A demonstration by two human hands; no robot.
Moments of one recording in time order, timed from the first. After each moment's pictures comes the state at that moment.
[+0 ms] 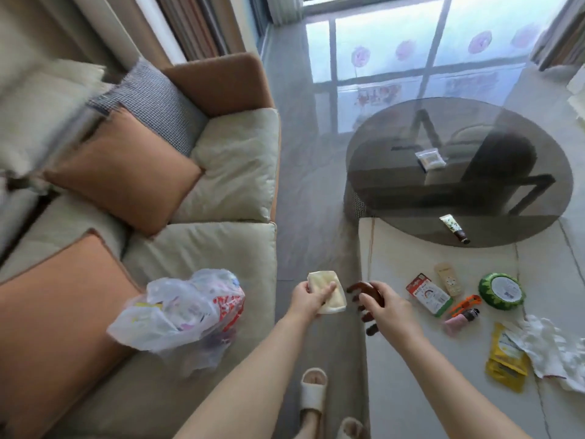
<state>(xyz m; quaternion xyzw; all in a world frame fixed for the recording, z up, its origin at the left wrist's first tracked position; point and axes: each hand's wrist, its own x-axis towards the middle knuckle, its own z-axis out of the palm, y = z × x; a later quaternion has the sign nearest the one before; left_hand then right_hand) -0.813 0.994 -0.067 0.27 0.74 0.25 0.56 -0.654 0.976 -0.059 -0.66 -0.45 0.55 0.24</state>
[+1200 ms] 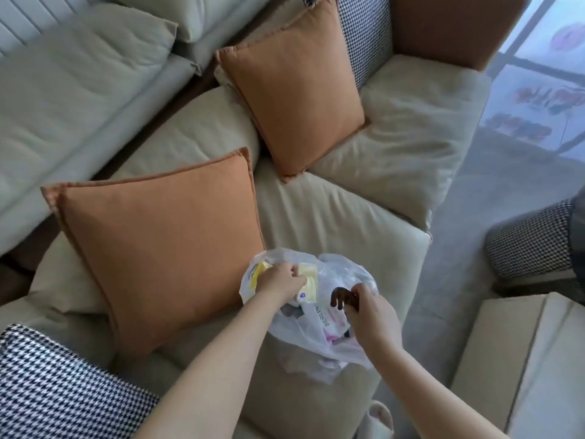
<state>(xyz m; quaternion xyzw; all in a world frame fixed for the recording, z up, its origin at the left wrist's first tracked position) -1.284 0.991 -0.139 0.26 0.85 0.08 0.45 -1.105 1.032 -0.133 -0.57 -0.76 0.30 -0.07</state>
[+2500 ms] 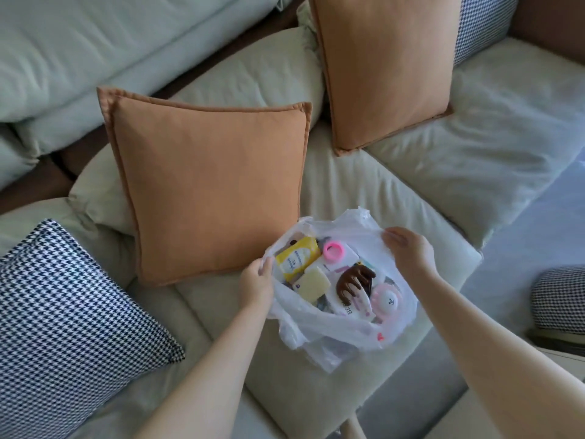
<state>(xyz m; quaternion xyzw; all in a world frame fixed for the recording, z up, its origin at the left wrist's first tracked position) -1.289 0.899 -0.191 -0.06 0.86 0.43 0.28 -1.164 1.126 -0.162 -0.52 -0.72 0.46 0.03</state>
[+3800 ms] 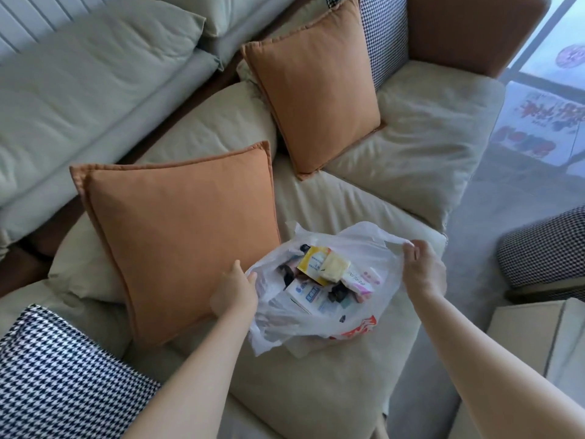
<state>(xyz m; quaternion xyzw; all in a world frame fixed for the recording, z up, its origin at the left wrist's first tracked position) -1.338 0.900 -0.134 0.15 0.96 0.05 0.25 -1.116 1.090 -0.138 -0.69 -0.62 0.35 0.11</state>
